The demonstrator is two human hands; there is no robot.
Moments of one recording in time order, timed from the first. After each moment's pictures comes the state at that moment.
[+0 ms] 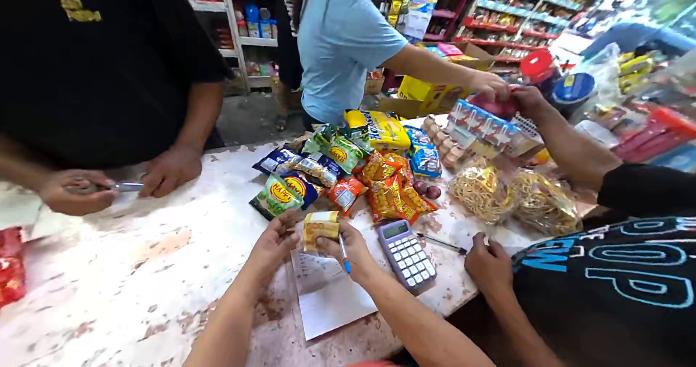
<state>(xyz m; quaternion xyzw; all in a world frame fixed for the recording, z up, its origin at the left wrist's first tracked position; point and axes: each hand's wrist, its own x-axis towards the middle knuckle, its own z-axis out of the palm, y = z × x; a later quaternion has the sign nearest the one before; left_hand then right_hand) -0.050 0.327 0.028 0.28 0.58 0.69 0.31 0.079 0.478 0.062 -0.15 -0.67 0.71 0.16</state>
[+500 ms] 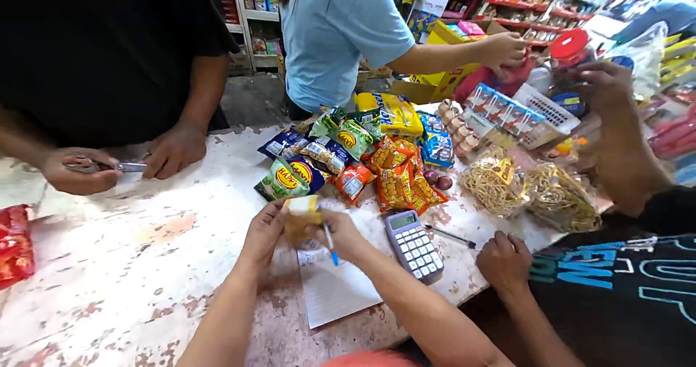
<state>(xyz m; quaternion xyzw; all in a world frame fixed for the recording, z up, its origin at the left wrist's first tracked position) -0.058 0.326 0.023 0.21 0.59 0.74 0.23 0.052 0.479 0.071 -0.08 -0.85 0.51 0.05</state>
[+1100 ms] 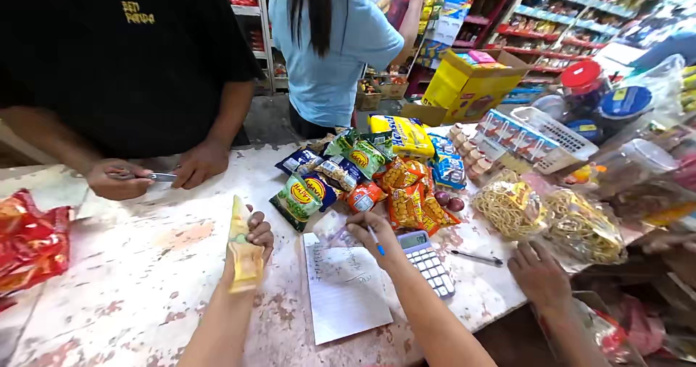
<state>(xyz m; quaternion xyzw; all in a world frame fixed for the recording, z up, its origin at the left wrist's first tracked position) -0.090 0.296 0.011 0.07 0.02 0.95 0.32 0.066 0.521 0.075 -0.15 -0.79 0.59 0.13</state>
